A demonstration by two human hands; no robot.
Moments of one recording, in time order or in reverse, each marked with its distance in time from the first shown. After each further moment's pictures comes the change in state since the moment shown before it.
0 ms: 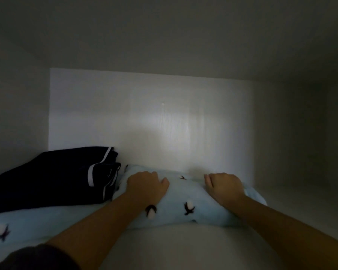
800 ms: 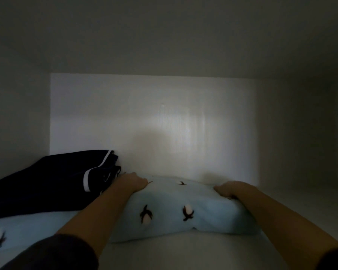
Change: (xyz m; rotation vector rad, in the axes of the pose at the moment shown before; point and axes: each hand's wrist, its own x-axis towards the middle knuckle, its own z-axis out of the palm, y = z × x) left_hand 0.047 -0.047 0.000 0.037 -0.595 -0.200; right_hand 0.044 0.031 0.012 0.108 -0.789 0.223
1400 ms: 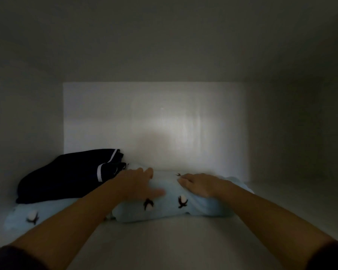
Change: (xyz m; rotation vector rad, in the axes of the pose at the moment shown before) left_hand -0.106 0.006 -0.016 0.166 0.190 0.288; right_hand -0.078 -0.047 0.014 0.107 0.202 -0.525
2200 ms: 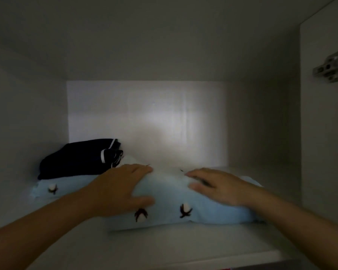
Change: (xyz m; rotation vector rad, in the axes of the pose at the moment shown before) left_hand -0.195 0.054 -0.049 -0.191 0.230 0.327; right_hand -0.215 -0.021 -0.045 -0.057 0.181 -0.223
